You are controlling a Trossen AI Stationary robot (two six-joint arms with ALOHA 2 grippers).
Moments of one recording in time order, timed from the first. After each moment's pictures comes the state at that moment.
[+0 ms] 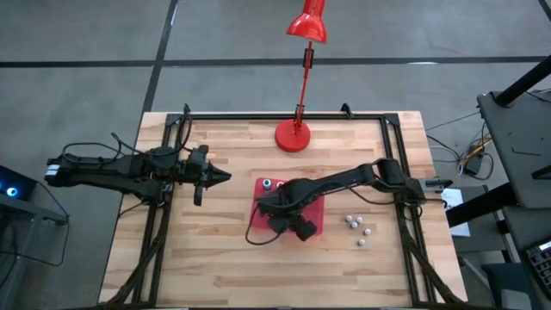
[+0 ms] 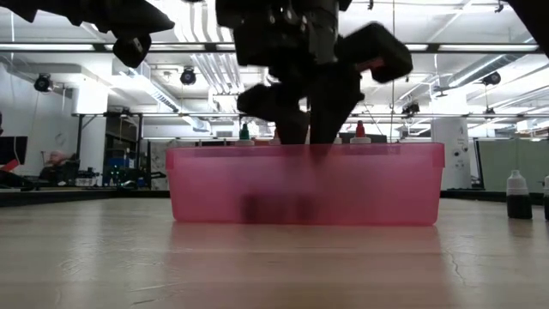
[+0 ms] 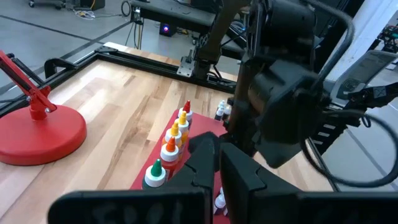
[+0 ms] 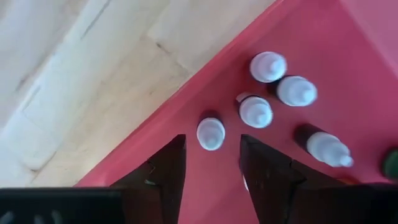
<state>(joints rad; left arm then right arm) -0.01 0.61 0.57 -0.14 -0.02 -0.26 0.16 2.19 1.83 -1.07 -0.16 -0.51</state>
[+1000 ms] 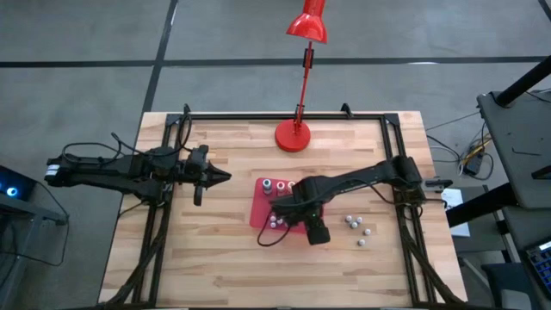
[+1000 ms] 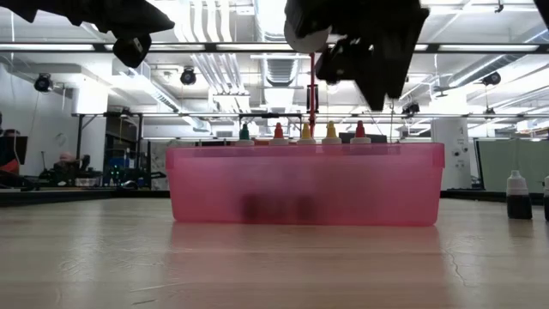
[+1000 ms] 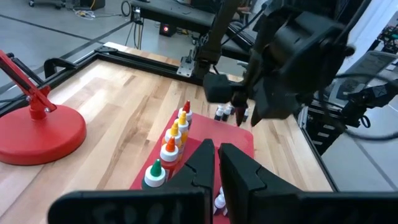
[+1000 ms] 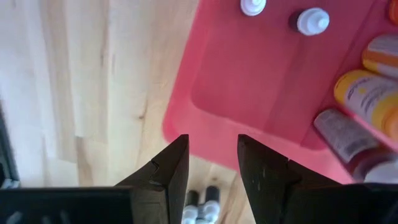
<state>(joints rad) -0.01 0.61 0.57 -0.13 -0.02 -0.26 0.21 2.05 1.84 -1.40 -0.16 0.03</state>
